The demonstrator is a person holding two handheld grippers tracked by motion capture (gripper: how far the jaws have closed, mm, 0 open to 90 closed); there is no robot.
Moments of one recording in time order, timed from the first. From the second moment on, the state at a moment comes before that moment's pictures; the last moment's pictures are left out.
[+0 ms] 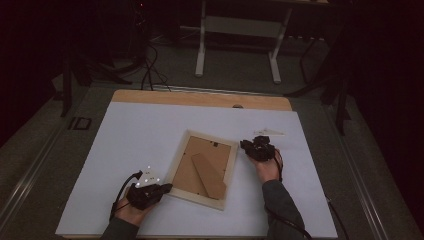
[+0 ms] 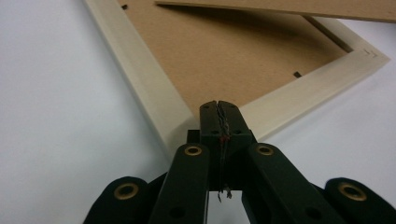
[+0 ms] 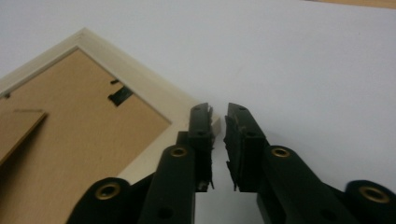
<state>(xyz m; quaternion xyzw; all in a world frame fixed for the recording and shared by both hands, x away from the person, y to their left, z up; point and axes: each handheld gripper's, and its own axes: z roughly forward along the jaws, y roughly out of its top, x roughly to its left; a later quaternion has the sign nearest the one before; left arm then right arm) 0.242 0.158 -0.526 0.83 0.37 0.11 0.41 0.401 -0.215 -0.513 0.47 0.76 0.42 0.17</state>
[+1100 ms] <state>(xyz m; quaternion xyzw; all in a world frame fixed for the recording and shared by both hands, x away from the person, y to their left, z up) 0.225 0.150 -0.534 0.86 0.34 0.11 0.37 0.440 -0.180 -0.519 0.49 0.76 0.39 0.15</state>
